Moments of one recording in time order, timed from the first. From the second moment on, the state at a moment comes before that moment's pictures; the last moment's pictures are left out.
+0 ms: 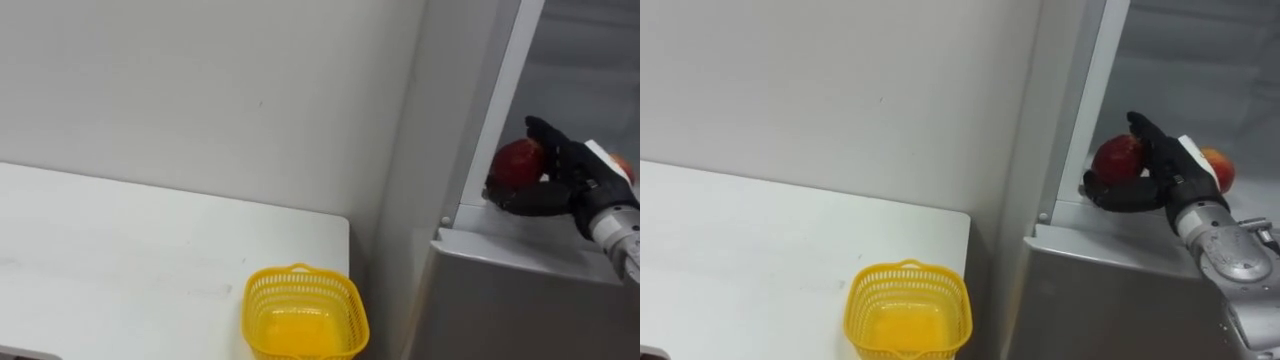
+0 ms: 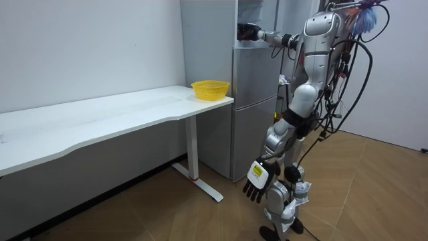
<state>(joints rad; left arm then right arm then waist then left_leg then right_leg) 0.24 0.30 0.01 1.01 0.36 0.16 -0.11 -0.74 -0.65 0.08 0.74 0.24 -0.03 0.09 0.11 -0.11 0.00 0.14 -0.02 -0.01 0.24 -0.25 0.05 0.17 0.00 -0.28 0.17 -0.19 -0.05</state>
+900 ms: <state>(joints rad) 0.21 0.30 -0.01 1.01 0.36 0.17 -0.11 -0.77 -0.66 0.05 0.78 0.26 -0.03 0.09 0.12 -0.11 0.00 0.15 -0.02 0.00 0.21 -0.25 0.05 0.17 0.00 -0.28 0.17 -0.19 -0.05</state>
